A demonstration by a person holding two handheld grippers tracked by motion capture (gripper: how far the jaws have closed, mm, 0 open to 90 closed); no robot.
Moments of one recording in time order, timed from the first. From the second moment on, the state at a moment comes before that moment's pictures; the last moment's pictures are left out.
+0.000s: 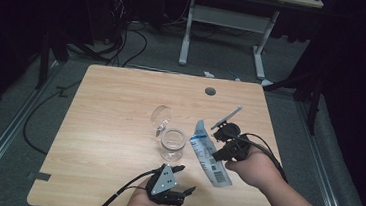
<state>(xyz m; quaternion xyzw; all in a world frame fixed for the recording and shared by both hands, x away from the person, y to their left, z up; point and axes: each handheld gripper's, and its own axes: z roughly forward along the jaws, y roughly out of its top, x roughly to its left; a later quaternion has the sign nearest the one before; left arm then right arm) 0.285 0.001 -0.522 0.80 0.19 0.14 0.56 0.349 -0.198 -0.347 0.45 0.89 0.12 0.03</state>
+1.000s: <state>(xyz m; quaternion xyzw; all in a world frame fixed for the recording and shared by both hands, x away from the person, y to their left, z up) 0.288 -0.027 -0.520 0.79 0.19 0.15 0.57 0.343 -0.160 -0.336 0.42 0.90 0.14 0.02</state>
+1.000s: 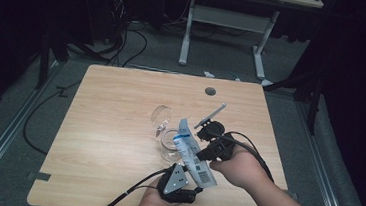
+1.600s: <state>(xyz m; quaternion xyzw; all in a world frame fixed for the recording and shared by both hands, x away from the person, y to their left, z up) 0.277 -0.028 -0.508 0.79 0.21 0.18 0.55 0.355 -0.155 -0.336 0.42 0.90 0.13 0.03</state>
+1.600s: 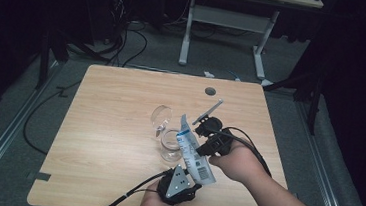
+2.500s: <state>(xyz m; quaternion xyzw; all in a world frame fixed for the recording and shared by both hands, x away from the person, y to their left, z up) 0.278 -0.022 -0.503 0.78 0.23 0.18 0.55 0.373 -0.142 -0.338 0.40 0.91 0.12 0.05</state>
